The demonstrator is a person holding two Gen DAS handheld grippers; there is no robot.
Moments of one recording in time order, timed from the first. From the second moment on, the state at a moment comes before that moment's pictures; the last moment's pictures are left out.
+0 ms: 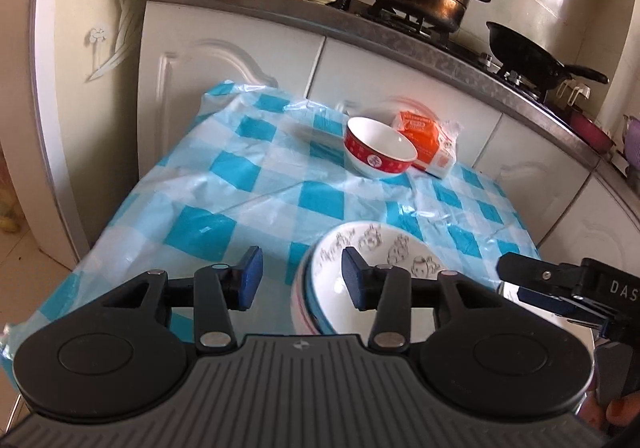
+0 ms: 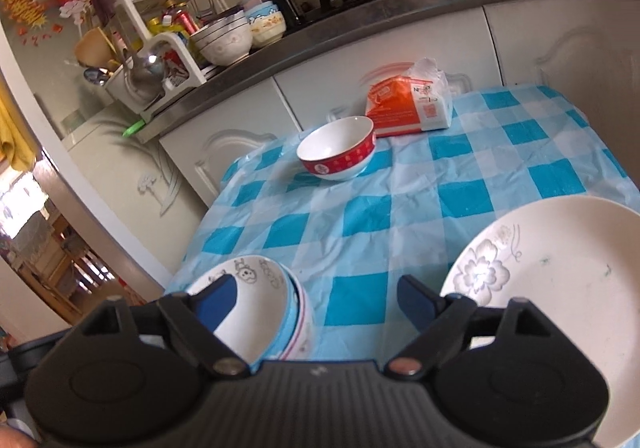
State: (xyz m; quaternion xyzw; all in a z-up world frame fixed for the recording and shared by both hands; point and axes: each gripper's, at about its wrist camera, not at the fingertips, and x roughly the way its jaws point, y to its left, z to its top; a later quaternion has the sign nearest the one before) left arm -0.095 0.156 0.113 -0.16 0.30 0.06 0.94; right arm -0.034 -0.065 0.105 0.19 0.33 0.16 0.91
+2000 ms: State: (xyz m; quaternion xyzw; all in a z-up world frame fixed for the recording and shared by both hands) left arm 0.222 0.142 0.053 -0.08 0.40 0.00 0.91; right arm 0.246 -0.087 0.037 0.35 0.42 0.19 0.82
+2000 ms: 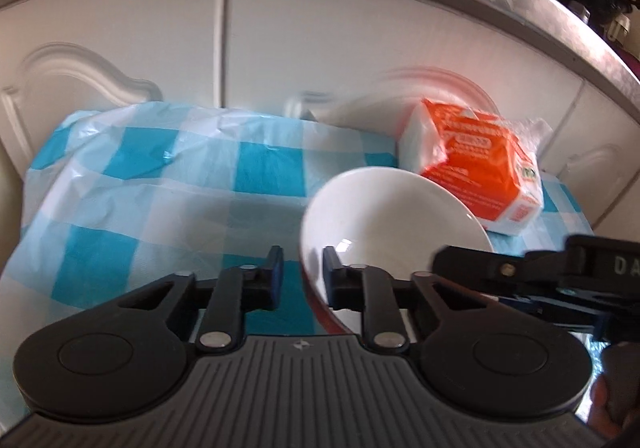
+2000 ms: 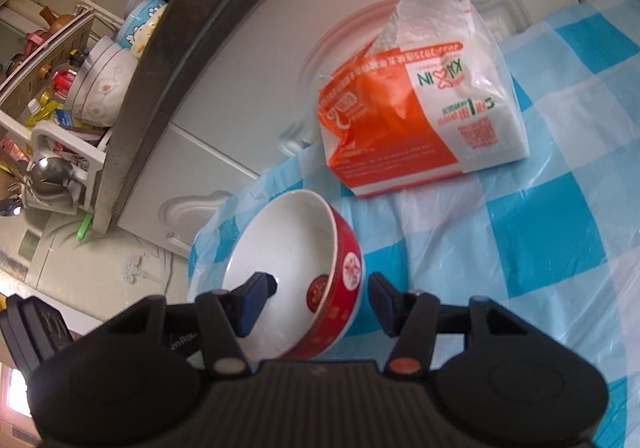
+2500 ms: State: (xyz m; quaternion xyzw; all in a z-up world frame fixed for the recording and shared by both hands) left arm 0.211 0.135 0.063 -0.06 0.38 -0.01 0.92; right arm 0.244 -0.082 0.036 0.33 0.42 0.19 0.82
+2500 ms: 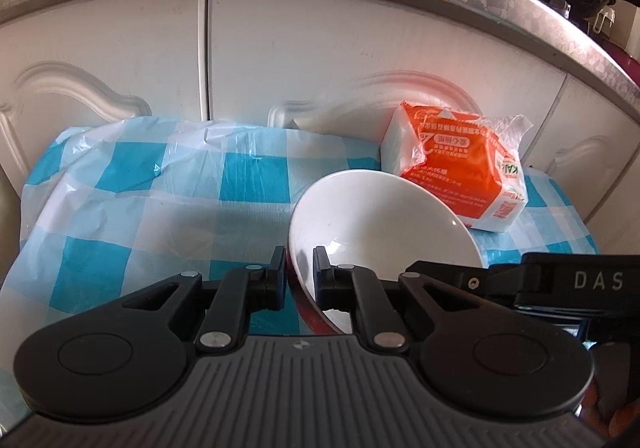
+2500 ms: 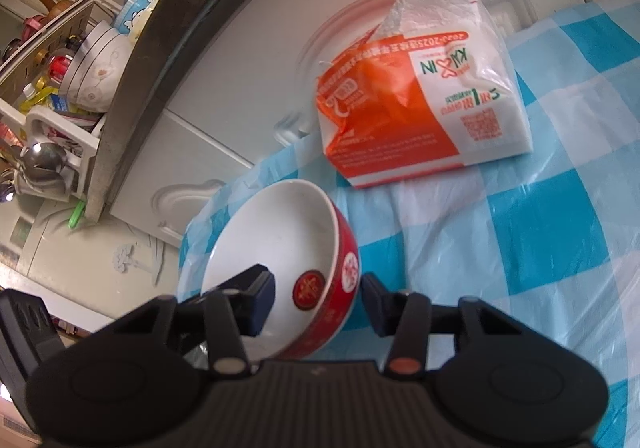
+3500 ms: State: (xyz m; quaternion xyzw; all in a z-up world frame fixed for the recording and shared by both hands) left arm 0.116 0.138 0.131 -0.08 0.33 -0.01 0.94; right arm 0.168 -0.074 0.102 0.33 0.38 0.22 0.84
